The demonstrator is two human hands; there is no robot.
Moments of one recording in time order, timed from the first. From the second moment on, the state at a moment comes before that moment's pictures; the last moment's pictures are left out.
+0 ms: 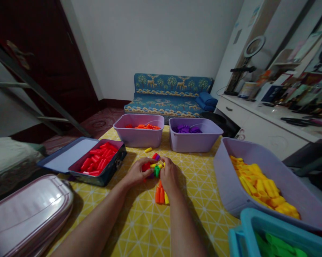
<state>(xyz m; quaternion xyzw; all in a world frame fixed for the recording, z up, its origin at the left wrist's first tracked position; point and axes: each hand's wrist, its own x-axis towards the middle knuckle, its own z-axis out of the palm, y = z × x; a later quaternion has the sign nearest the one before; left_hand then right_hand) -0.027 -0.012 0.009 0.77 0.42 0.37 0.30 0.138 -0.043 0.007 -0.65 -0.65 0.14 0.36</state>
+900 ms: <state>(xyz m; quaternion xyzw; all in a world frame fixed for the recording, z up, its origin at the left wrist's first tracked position) -0.024 -0.007 0.000 0.74 0.46 0.43 0.23 0.208 -0.058 0.100 -0.37 -0.12 0.15 0.91</state>
